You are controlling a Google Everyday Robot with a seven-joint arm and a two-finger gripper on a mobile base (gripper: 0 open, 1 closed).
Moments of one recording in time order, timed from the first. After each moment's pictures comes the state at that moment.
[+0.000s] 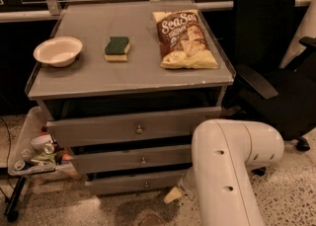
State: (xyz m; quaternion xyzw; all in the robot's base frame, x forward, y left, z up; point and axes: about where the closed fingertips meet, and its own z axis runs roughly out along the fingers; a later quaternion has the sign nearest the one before) arm 0.556 -0.131 0.189 -0.32 0.93 0.09 0.15
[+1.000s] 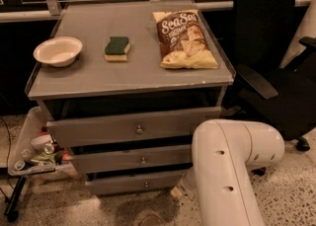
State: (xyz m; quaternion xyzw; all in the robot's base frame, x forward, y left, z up) arm 0.556 -0.131 0.189 -0.32 0.93 0.09 0.15
